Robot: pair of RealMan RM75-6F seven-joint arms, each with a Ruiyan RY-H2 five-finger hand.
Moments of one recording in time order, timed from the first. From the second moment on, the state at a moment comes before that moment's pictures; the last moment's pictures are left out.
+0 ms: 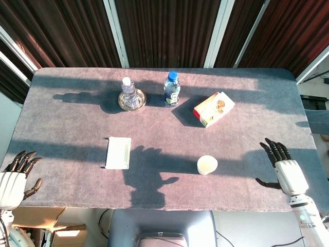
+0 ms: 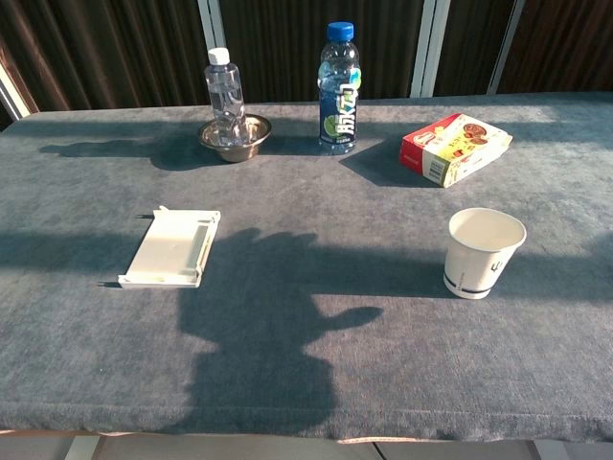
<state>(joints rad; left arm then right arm) -0.11 -1.18 -0.05 -1.49 1.58 1.57 0.08 0.18 -1.20 0.04 -1.45 -1.58 1.37 0.20</state>
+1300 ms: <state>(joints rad) -0.10 -1.14 -0.05 -1.50 1.59 1.60 -0.02 0.47 -1.58 0.01 -1.08 -1.67 1.21 0.54</state>
